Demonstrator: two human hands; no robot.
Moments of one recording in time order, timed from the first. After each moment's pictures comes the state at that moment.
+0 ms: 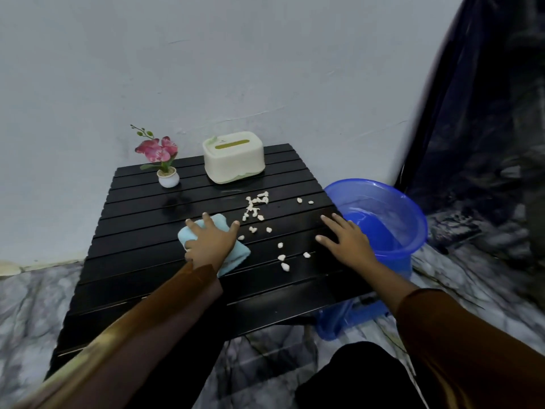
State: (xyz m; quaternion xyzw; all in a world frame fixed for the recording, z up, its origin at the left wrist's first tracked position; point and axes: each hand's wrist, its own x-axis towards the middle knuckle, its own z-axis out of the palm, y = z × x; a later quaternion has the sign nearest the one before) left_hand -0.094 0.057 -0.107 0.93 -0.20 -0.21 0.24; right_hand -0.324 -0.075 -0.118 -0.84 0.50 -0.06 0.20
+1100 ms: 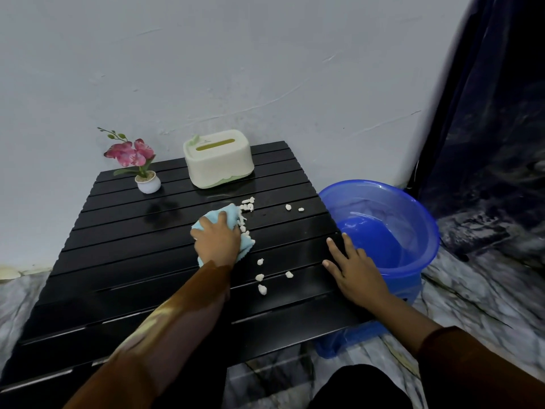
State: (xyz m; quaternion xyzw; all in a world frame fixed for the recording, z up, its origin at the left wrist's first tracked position) left_hand -0.118 -0.023 -0.140 0.94 -0.28 -0.04 0.17; right_hand -0.362 -0.108 -0.158 -0.89 0.44 0.01 0.13
